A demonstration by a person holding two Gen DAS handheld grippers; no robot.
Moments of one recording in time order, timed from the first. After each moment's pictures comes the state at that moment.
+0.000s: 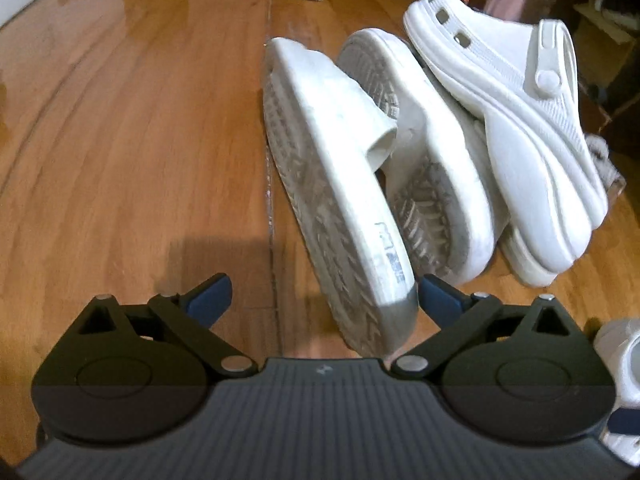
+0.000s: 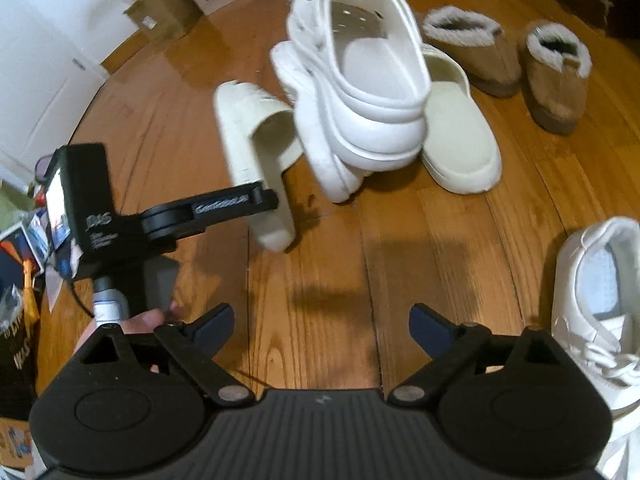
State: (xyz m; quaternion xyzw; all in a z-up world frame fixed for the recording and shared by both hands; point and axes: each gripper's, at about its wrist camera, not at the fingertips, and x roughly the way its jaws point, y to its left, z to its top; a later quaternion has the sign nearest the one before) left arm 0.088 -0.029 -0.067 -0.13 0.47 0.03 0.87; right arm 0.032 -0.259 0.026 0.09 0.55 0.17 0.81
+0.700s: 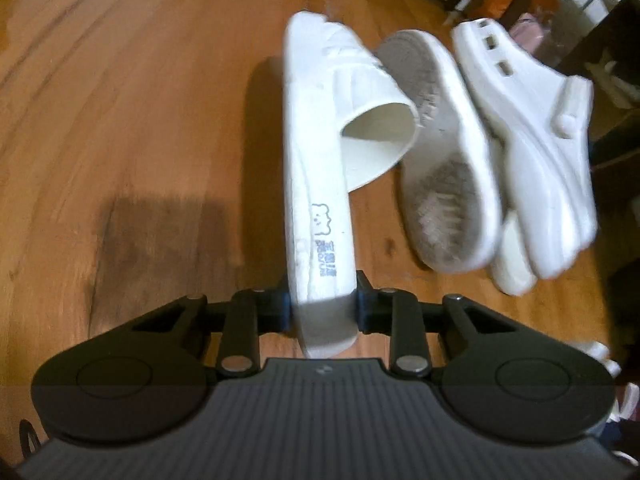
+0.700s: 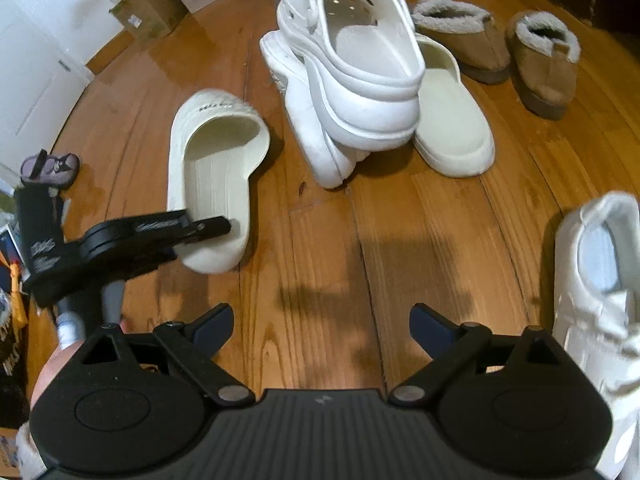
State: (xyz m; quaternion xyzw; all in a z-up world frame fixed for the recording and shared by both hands) left arm 0.031 0.031 -0.078 -0.27 0.48 -0.01 0.84; right arm 0.016 -0.255 0.013 0.12 0.57 0.14 0.80
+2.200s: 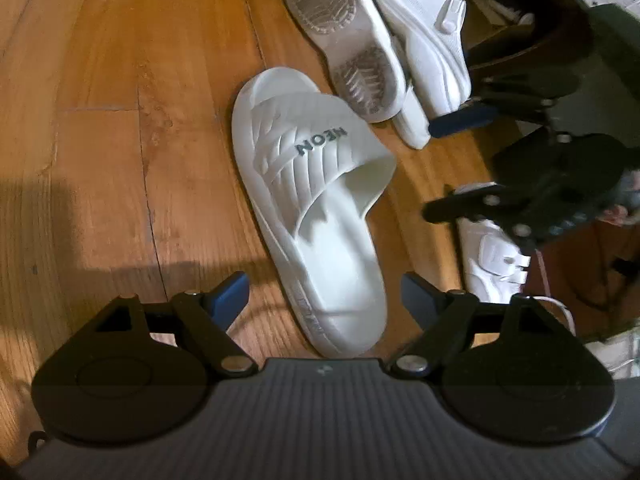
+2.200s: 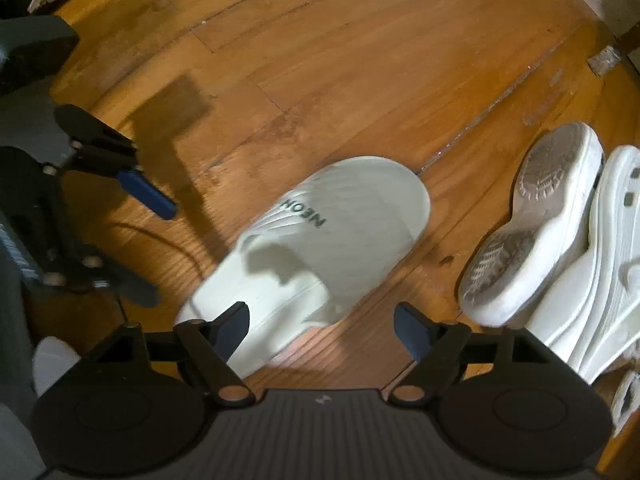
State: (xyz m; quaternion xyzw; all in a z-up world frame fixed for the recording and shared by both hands) left arm -0.028 0.101 -0.103 -0.28 0.52 -0.25 0.77; right arm 0.078 -0.056 0.016 -0.39 0.56 0.38 0.63
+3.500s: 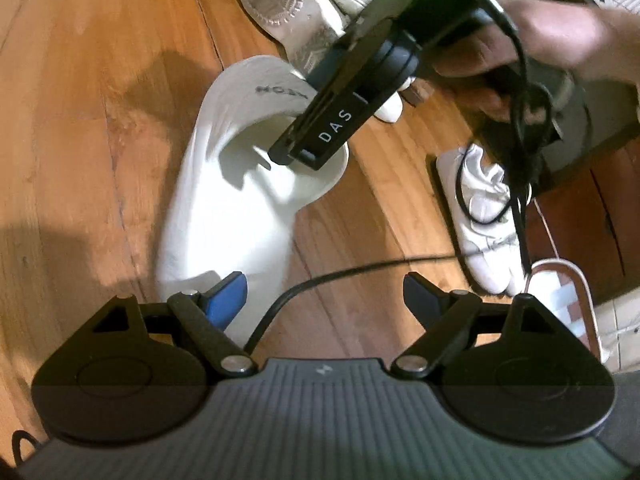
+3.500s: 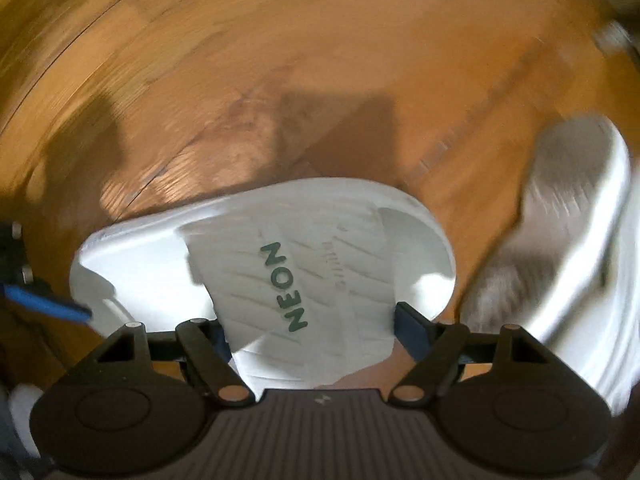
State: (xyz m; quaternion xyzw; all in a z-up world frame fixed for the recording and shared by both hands) left arm -0.073 0.067 -0.070 -0.21 0.50 -0.26 0.80; right arm 0.092 -0.013 -0.036 -0.40 0.61 0.25 0.64
